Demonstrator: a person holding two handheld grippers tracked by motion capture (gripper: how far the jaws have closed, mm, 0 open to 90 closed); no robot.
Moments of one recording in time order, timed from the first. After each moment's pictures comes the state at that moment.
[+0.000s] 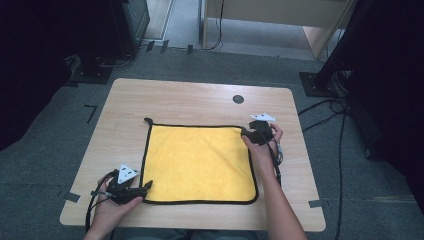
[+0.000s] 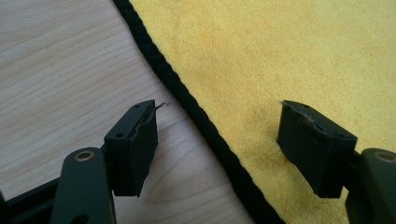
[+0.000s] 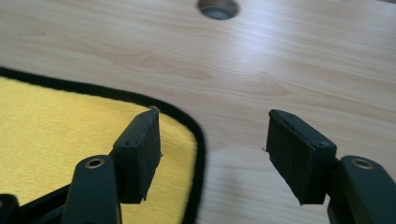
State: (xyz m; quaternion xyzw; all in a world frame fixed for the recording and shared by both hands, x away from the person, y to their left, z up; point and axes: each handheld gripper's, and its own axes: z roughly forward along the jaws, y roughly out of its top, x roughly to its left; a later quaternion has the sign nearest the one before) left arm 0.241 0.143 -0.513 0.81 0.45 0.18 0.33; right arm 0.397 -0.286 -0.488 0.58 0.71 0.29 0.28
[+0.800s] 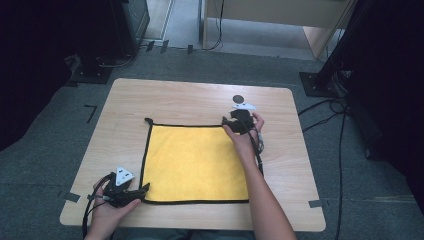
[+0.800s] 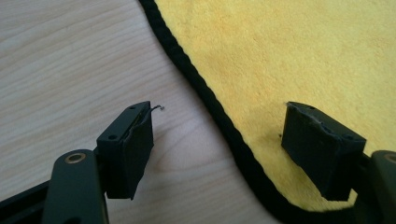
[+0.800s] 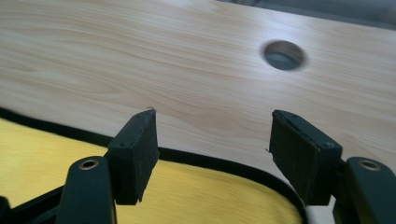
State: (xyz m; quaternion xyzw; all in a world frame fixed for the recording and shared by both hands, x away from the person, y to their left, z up) left arm 0.228 0.147 -0.509 0.80 0.47 0.19 0.31; right arm 0.426 -0.223 -0.469 0.56 0.70 0.35 0.26
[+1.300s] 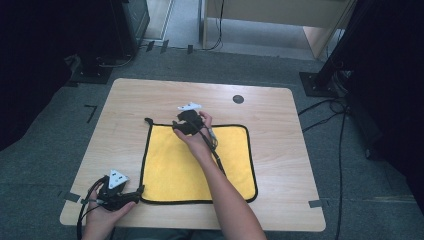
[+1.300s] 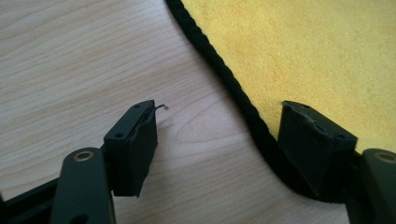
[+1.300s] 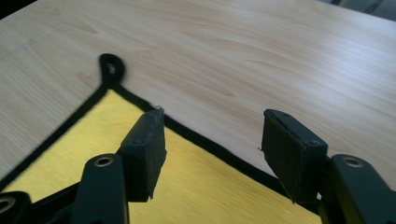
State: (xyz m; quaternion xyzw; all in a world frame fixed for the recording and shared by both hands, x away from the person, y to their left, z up) left arm 0.223 0.160 -0.509 0.79 0.49 0.18 0.31; right arm 0.434 -0.071 -0.479 0.47 0.78 0.38 0.19
